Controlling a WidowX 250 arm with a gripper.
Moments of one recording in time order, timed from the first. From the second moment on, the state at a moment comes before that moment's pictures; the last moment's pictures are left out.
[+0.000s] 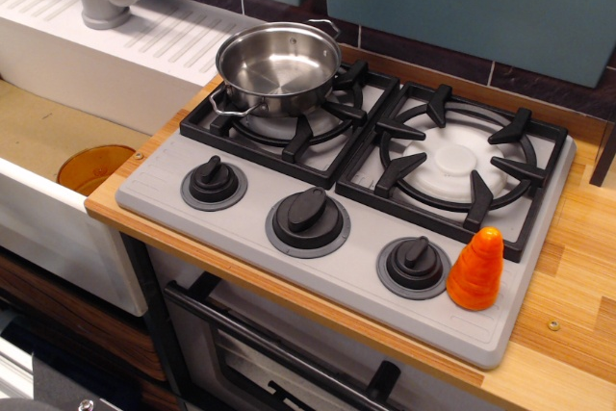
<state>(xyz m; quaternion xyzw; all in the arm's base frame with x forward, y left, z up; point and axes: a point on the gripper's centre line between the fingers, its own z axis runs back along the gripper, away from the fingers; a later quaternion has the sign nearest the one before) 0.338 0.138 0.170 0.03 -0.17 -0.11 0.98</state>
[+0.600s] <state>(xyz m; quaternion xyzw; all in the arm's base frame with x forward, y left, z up) 0.334 0.127 0.156 0.01 -0.13 -0.10 0.99</state>
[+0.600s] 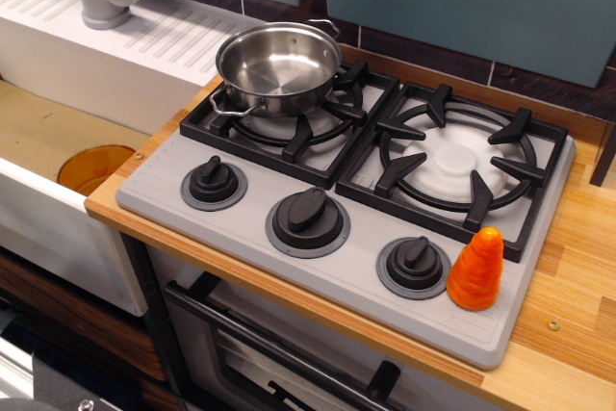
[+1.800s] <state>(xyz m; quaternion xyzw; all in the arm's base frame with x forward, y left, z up) 0.368 0.014 0.180 0.02 -0.14 -0.01 0.99</state>
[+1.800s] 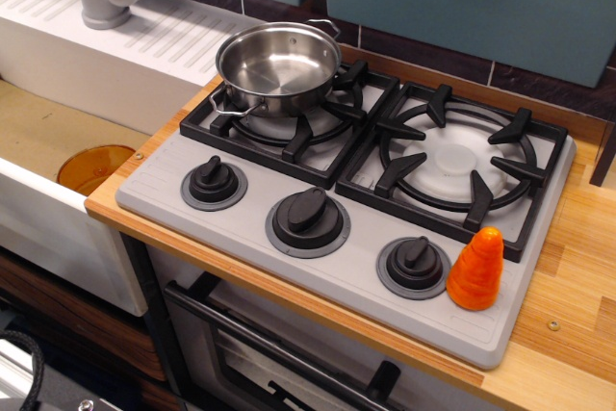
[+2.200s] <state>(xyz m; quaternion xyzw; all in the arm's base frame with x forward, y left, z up) 0.361 0.016 0.127 0.04 -0.16 -0.04 0.99</state>
